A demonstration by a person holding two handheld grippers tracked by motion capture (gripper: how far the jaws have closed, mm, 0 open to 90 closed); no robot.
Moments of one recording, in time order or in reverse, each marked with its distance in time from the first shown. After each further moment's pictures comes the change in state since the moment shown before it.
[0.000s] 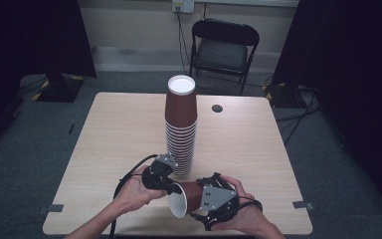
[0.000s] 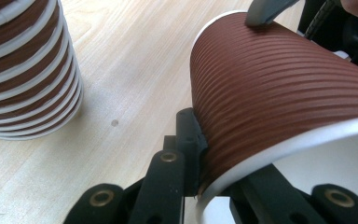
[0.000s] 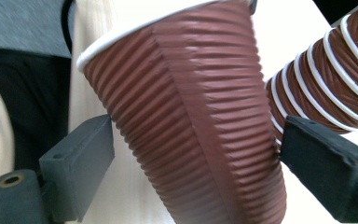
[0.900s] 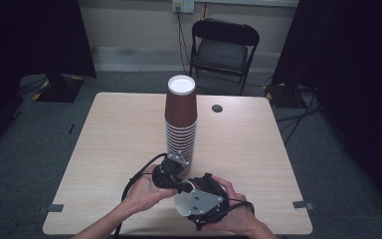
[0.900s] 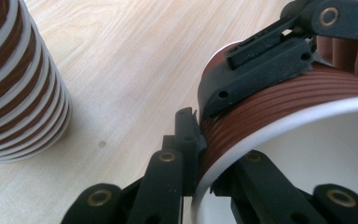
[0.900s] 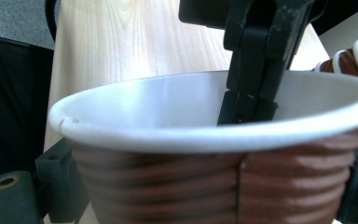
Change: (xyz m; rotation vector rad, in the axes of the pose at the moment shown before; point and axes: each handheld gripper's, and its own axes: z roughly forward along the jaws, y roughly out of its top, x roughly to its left) left arm -0.013 0.018 0.011 0.000 0.017 -0.016; right arm 0.009 0.010 0.020 0.013 -0.055 -0.073
